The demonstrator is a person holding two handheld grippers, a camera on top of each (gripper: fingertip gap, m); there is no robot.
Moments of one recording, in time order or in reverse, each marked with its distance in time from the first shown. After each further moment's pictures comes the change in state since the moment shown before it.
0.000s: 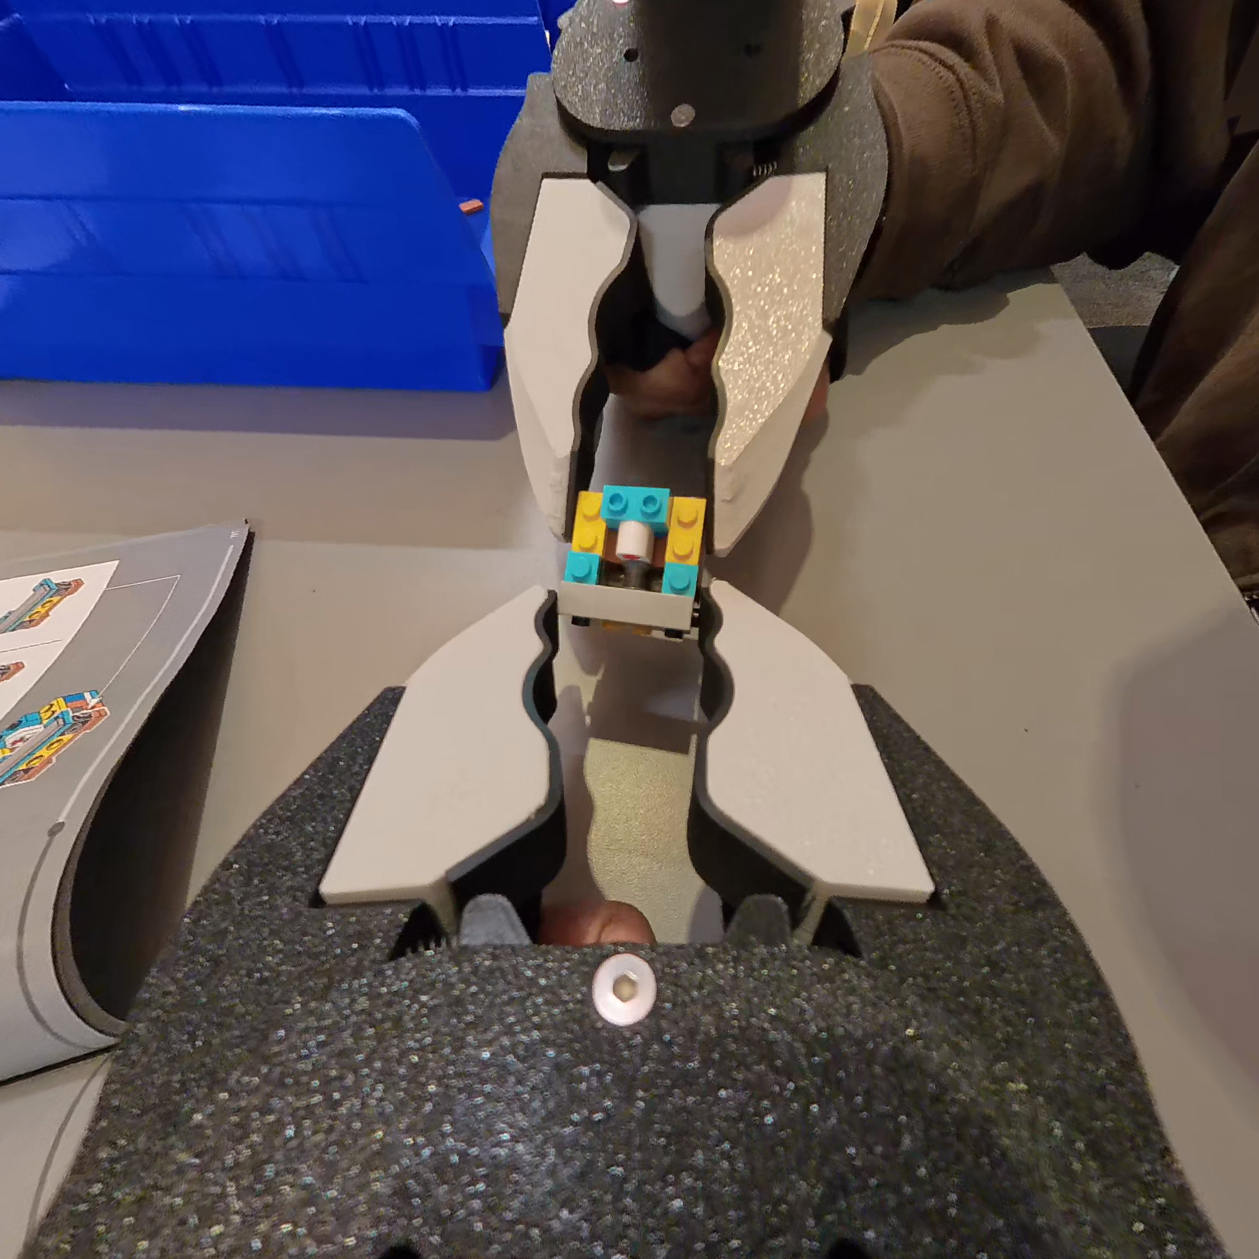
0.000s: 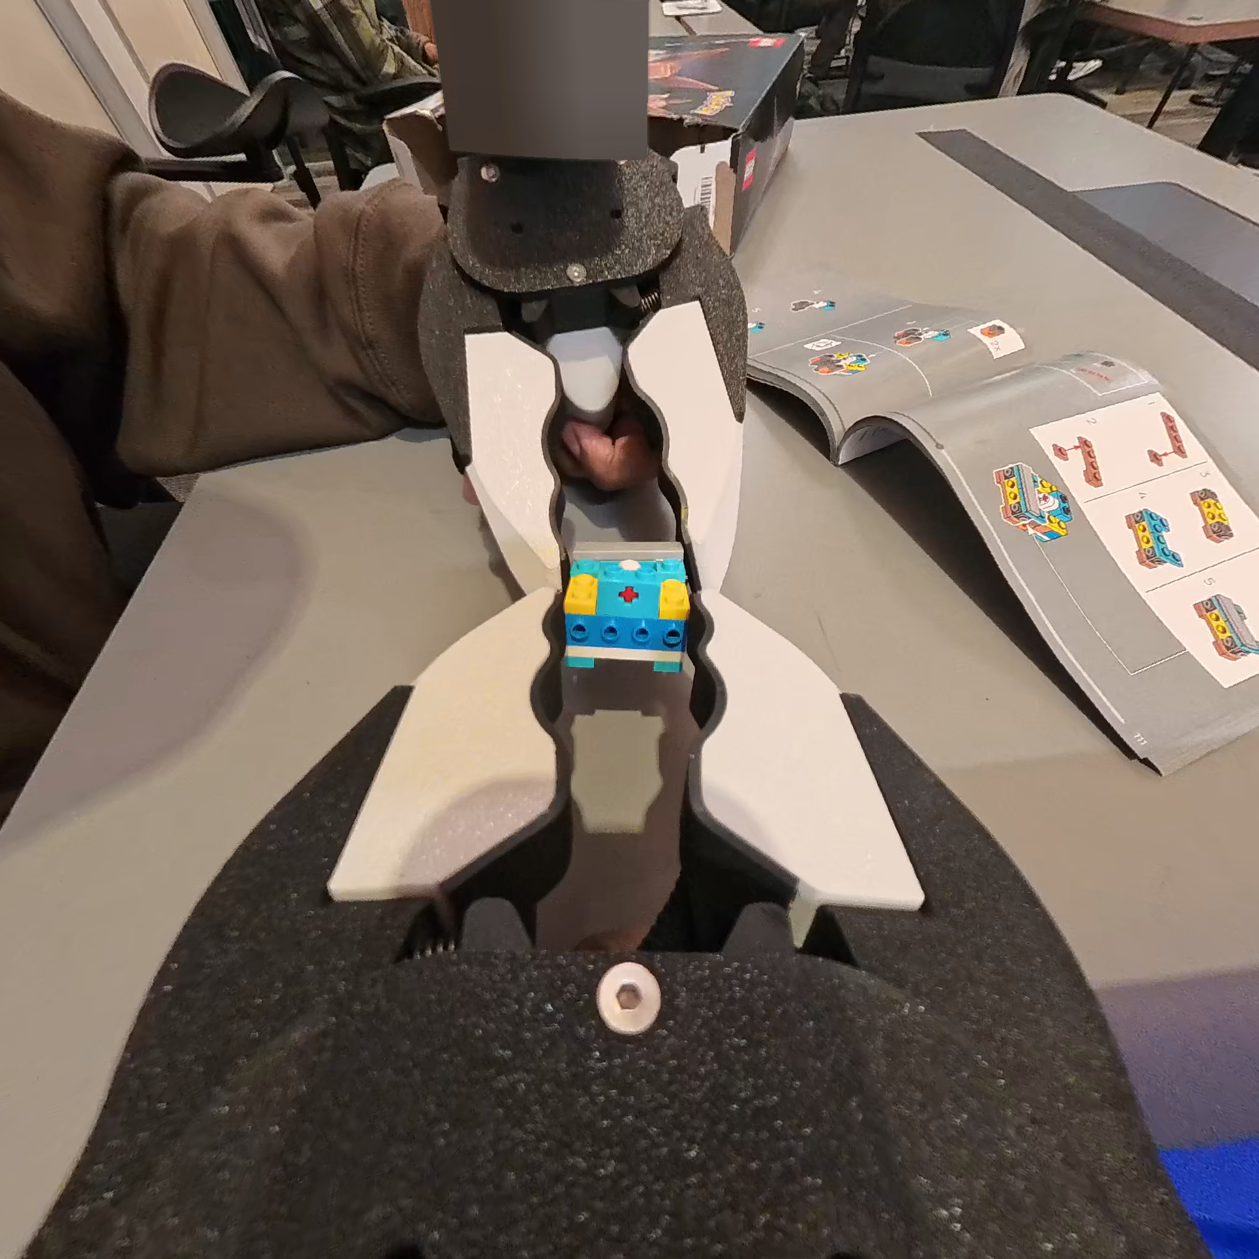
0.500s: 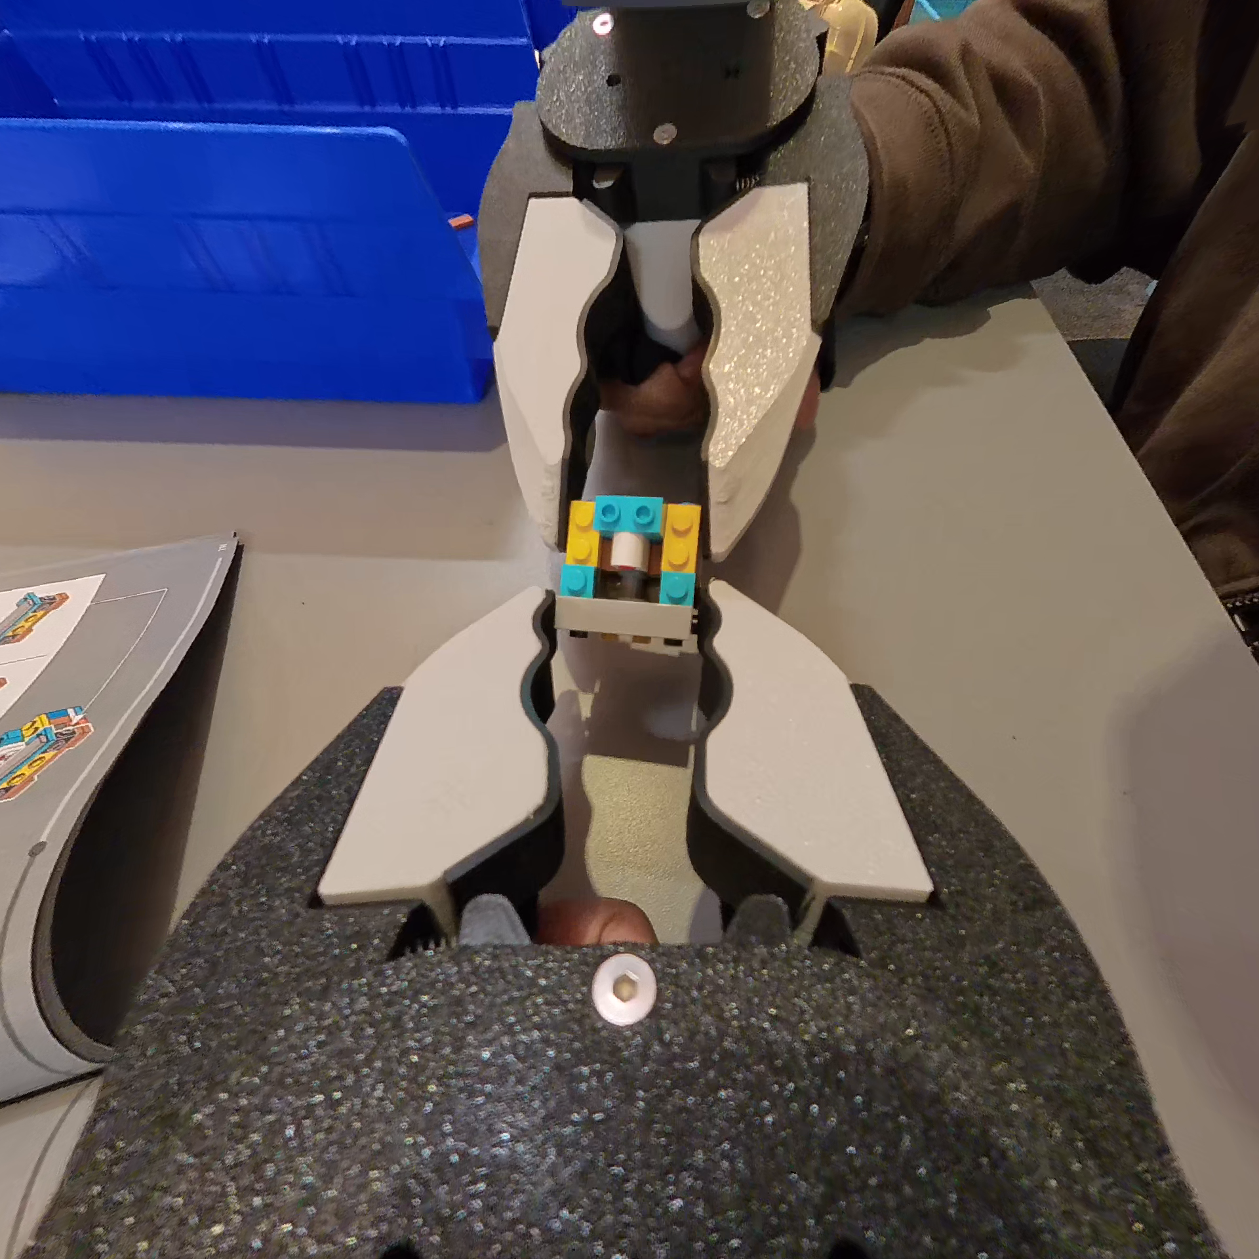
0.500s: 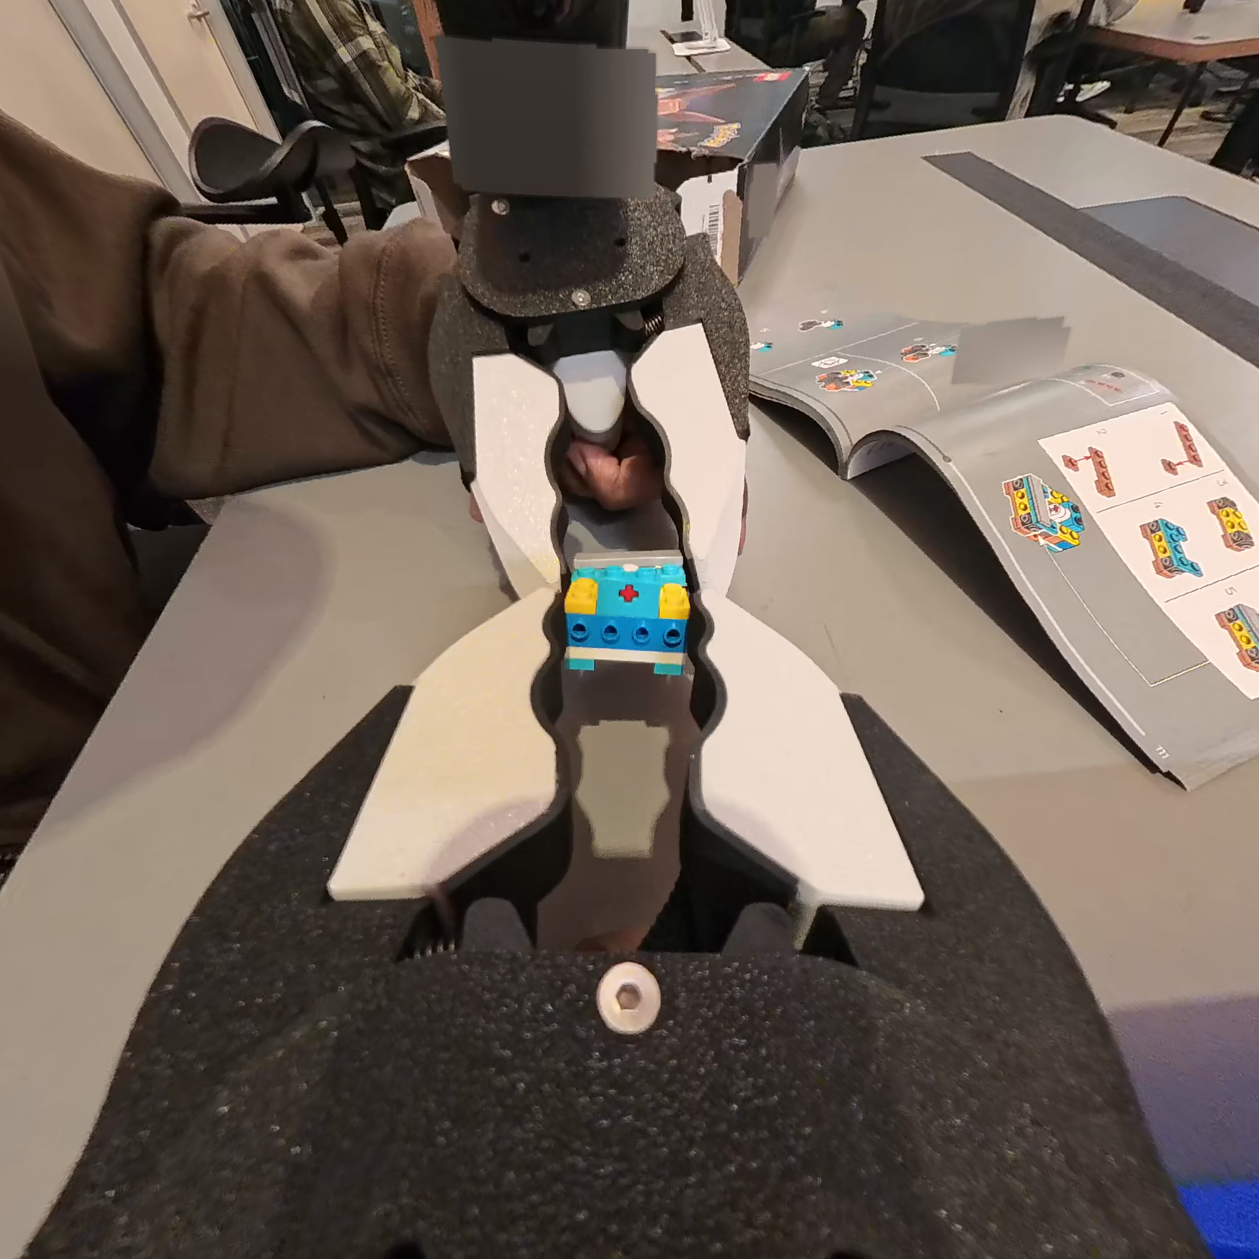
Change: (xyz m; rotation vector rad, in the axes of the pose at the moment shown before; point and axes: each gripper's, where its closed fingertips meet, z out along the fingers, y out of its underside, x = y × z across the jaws) left arm 0.002 -0.003 0.001 0.017 0.016 -0.002; right arm -0.002 -0.004 0.000 0.035 -0.023 0.021
